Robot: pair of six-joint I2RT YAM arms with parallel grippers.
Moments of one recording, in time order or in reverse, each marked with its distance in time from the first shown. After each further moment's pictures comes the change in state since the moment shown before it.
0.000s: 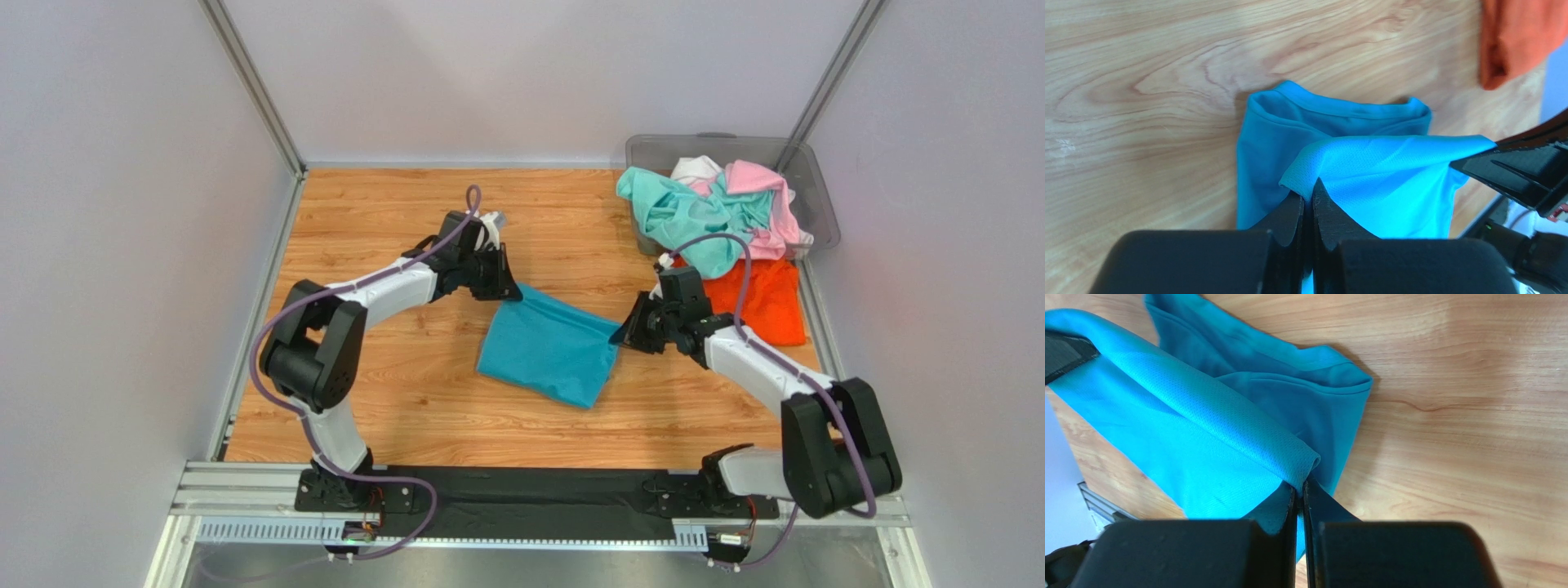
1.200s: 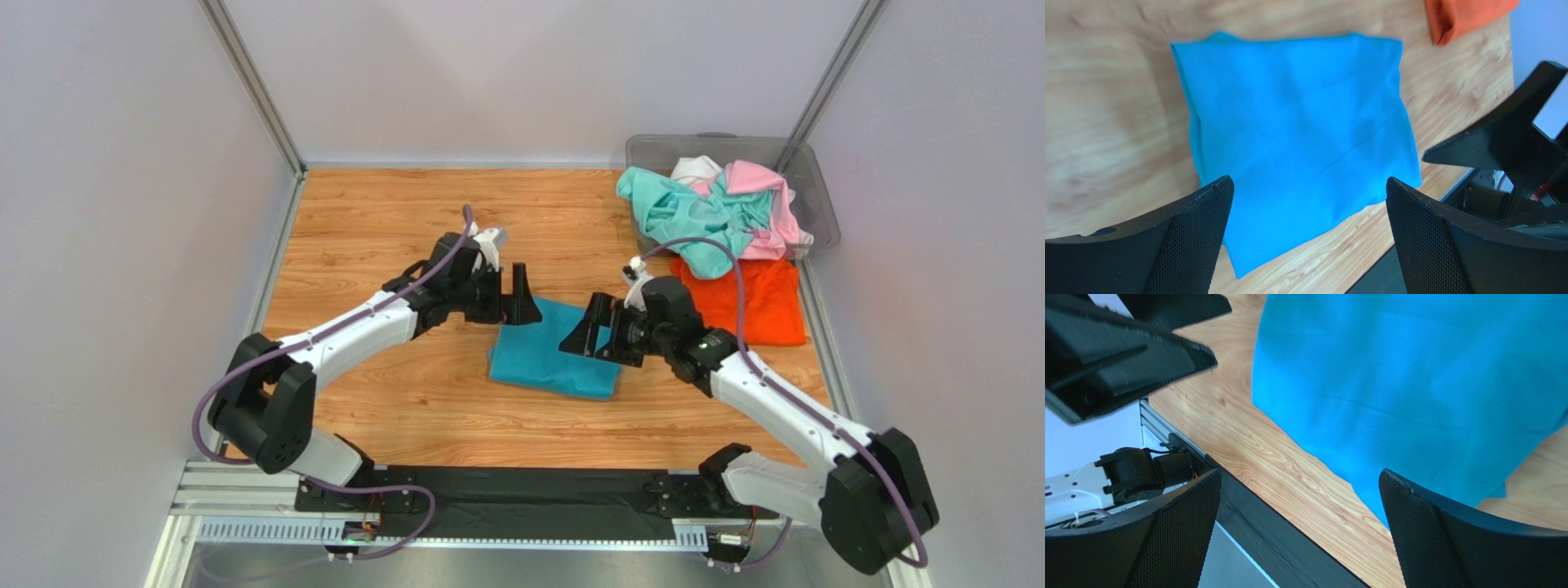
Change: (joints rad) left arm -0.111 -0.305 -0.138 -0.058 -0.090 -0.018; right arm 0.218 -0.249 0.019 -0.044 -0.081 0.068
